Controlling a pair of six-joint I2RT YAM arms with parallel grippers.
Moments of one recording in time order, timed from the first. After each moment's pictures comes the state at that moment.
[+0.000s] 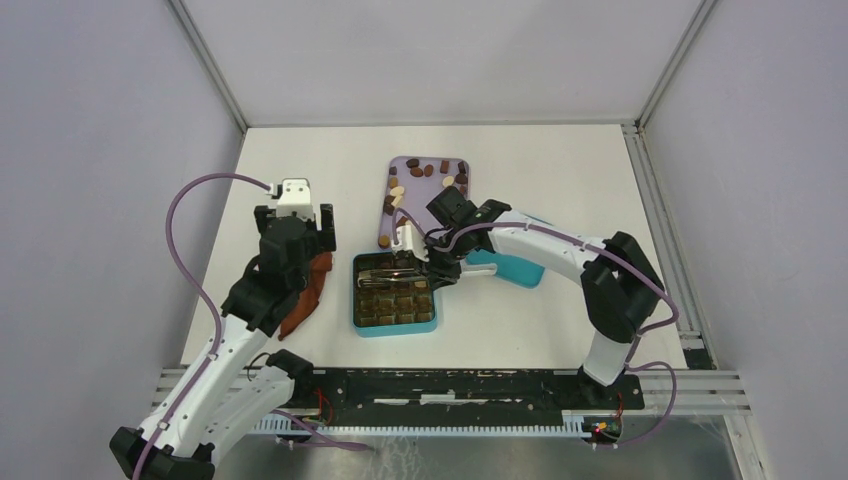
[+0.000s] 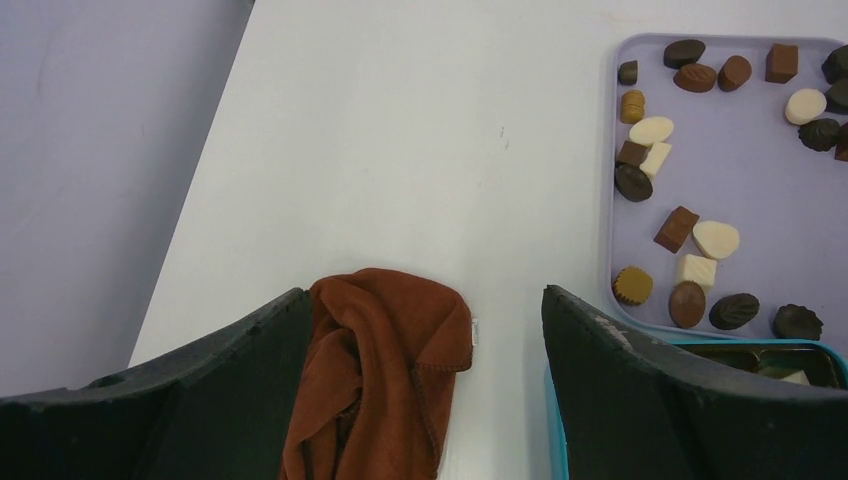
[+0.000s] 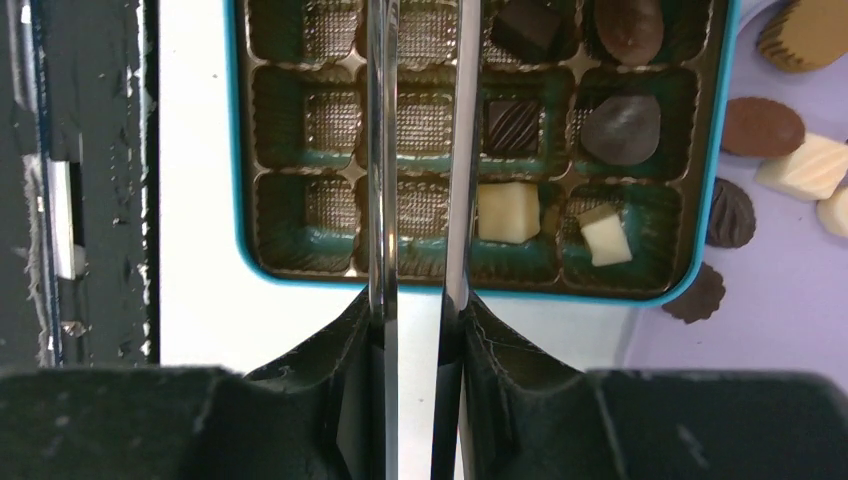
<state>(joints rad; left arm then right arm) -0.43 0.74 0.76 -0.36 -0.57 -0.06 0.80 1.75 1.31 -0.67 -0.59 -0.71</state>
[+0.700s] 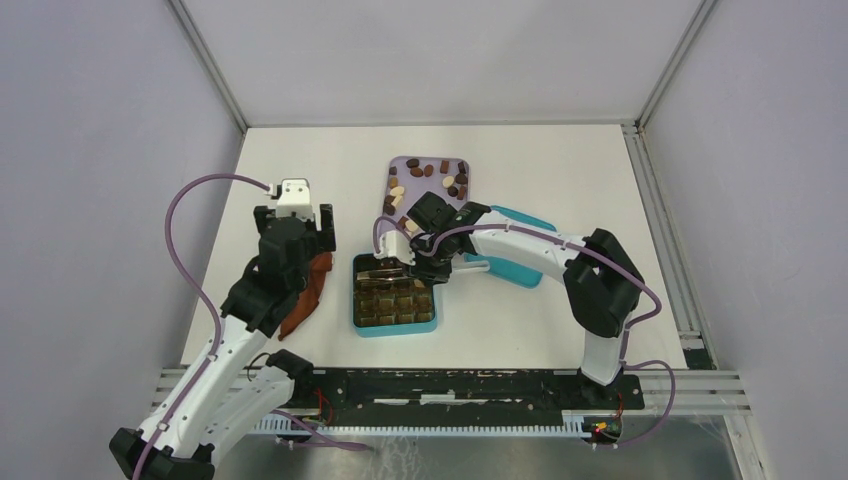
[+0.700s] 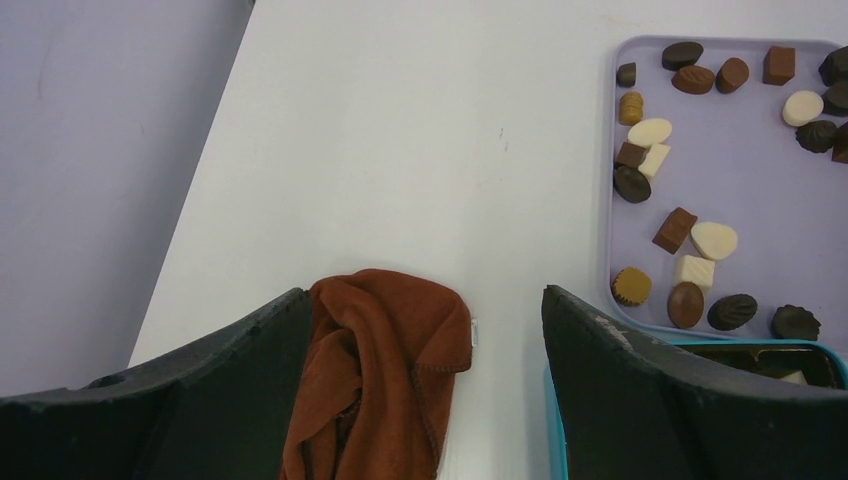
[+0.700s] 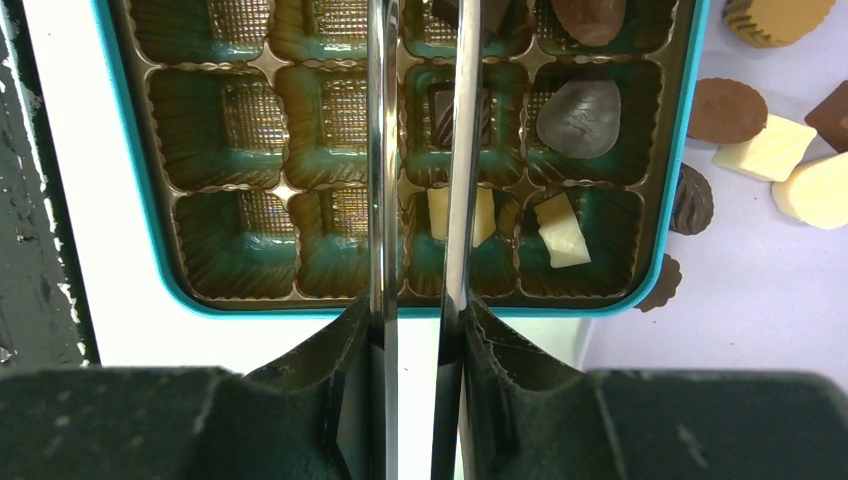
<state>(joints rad) -0.43 0.73 0.76 -0.36 -0.57 -0.06 0.88 1.86 1.43 -0.72 -0.36 -0.67</state>
